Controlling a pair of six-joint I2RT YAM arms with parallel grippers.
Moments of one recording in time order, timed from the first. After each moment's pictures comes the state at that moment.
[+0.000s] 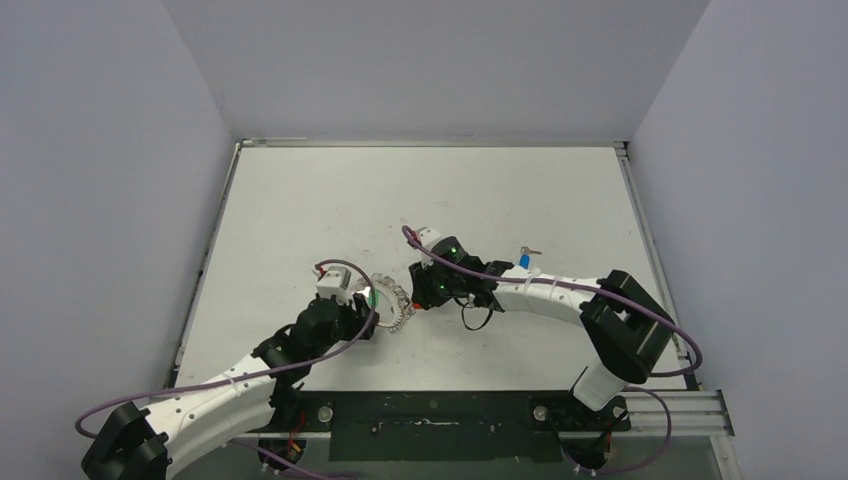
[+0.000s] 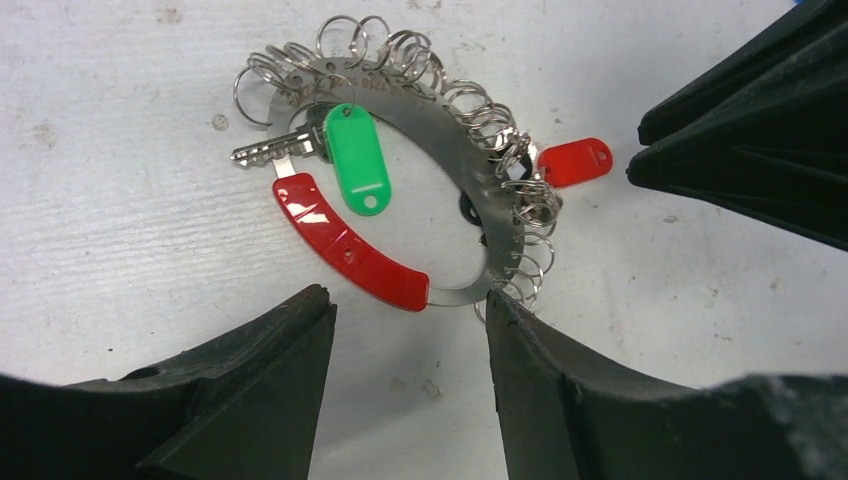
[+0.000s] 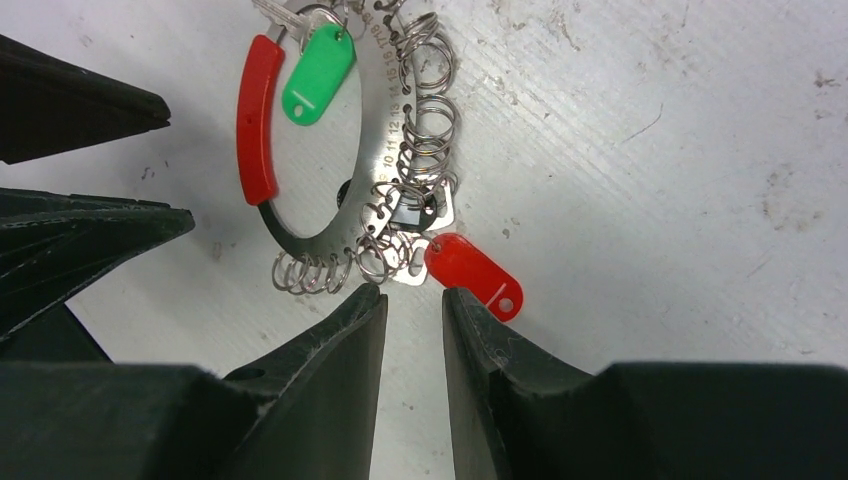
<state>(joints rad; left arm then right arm) -0.77 0.70 0.17 0.02 -0.25 -0.58 0.87 1.60 0.90 -0.06 -0.13 0.28</state>
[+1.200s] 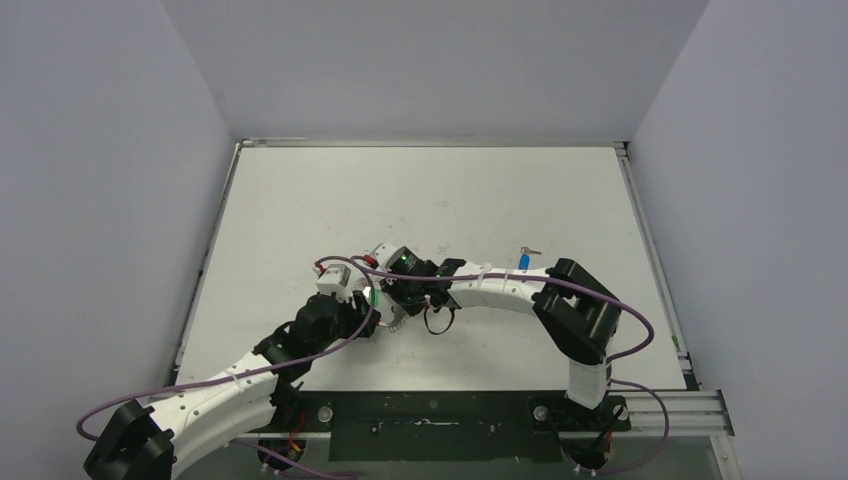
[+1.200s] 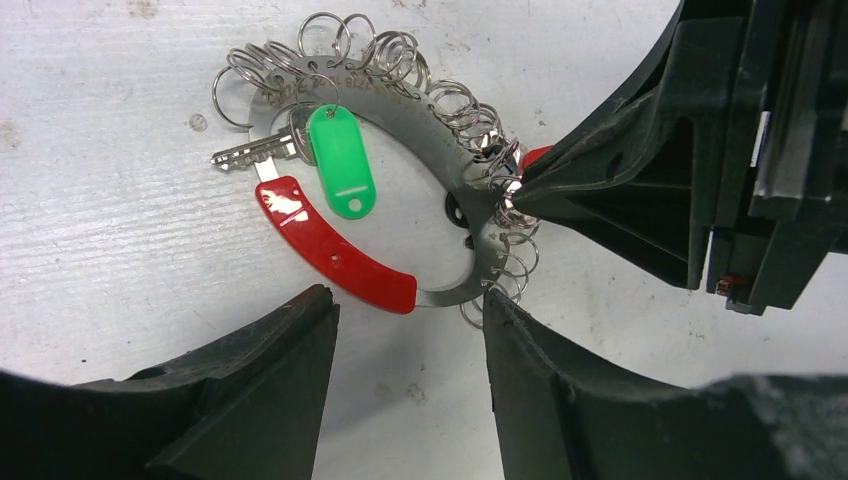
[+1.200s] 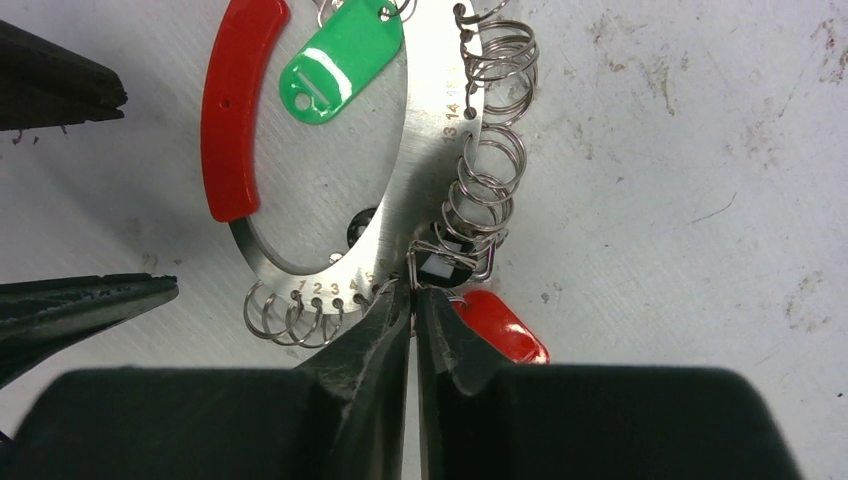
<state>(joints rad) -0.72 0.77 0.19 0.04 -0.18 -0.61 1.01 1.86 1.19 -0.31 0.04 0.08</state>
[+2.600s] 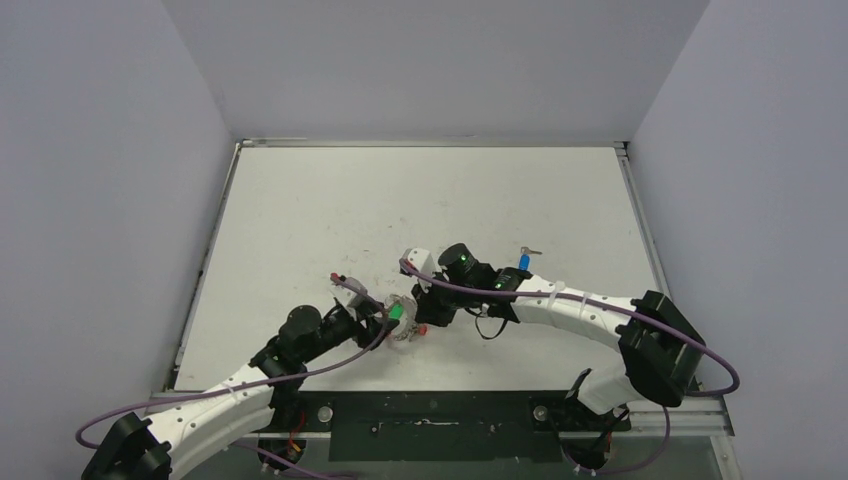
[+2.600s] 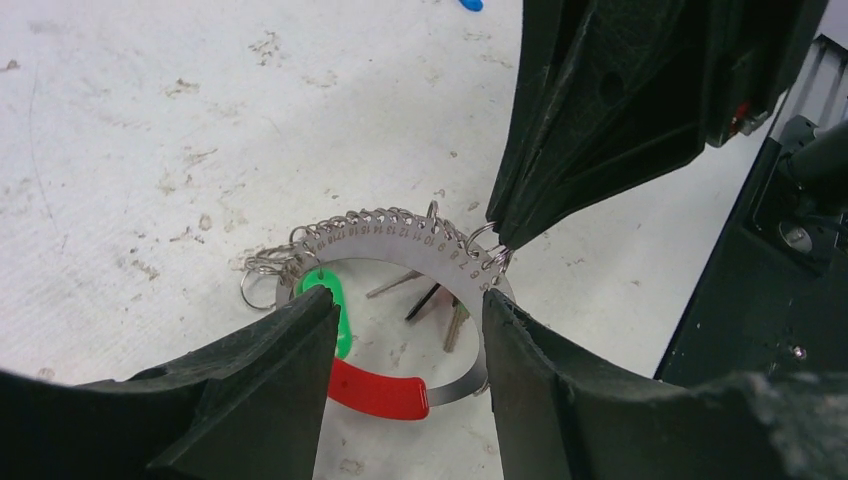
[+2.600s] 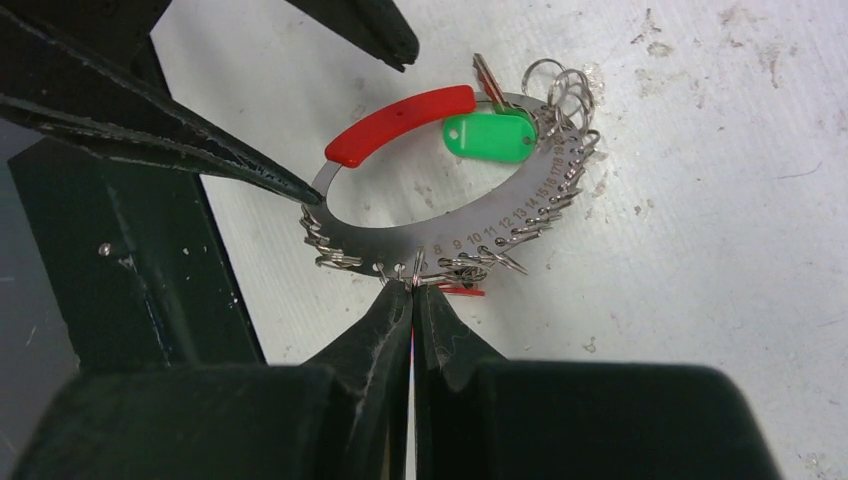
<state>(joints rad) -0.72 0.67 0.08 0.40 0.19 -0.26 0.91 1.46 0.88 -0.20 -0.35 -0.01</state>
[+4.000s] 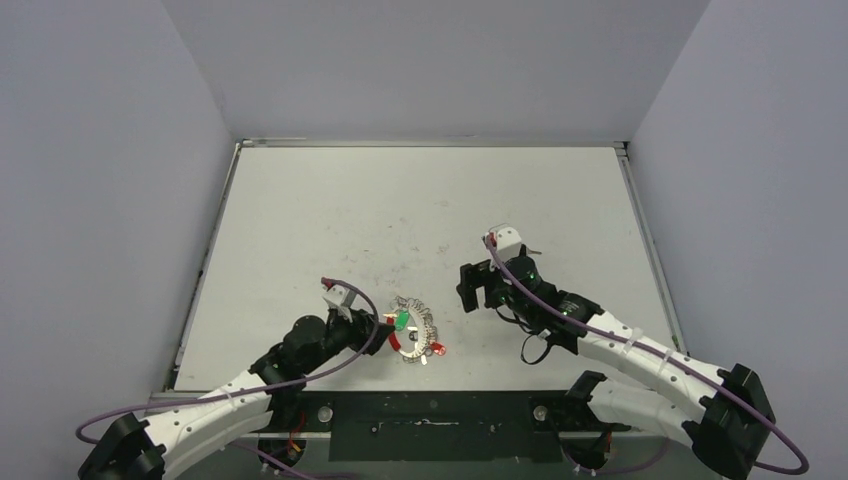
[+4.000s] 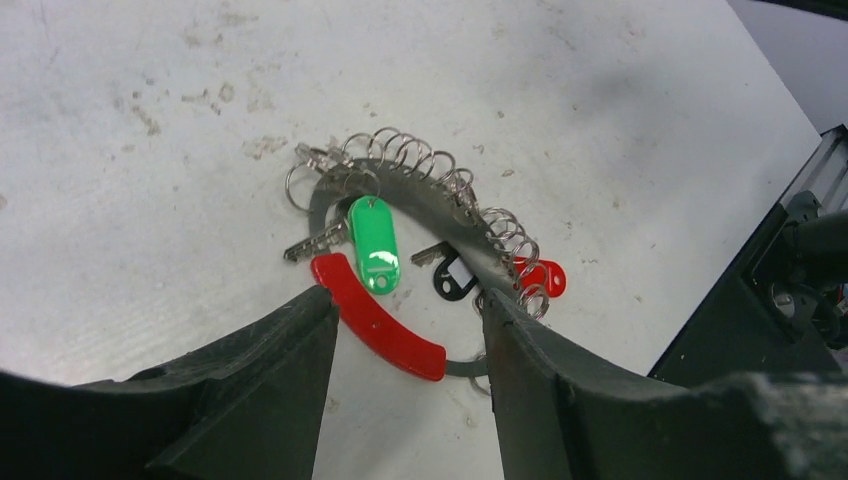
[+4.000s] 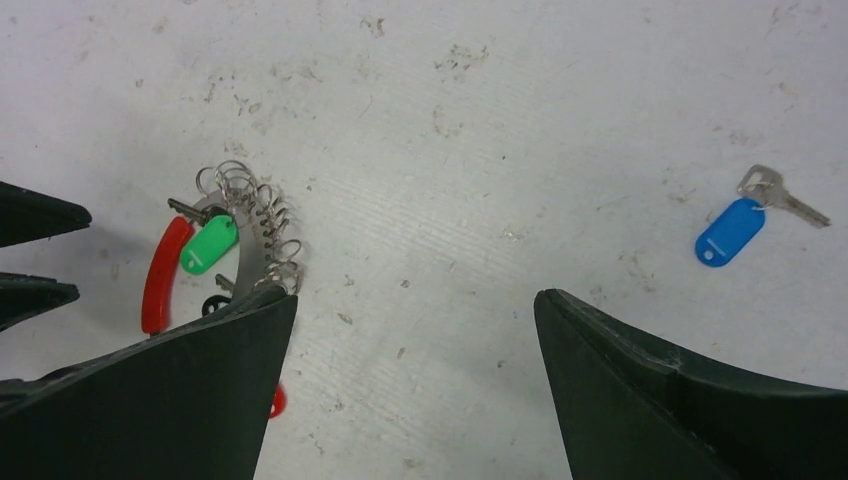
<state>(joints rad) -0.79 0.60 0.01 0.35 0.02 -0.45 0.81 0.99 0.63 -0.20 0.23 0.26</state>
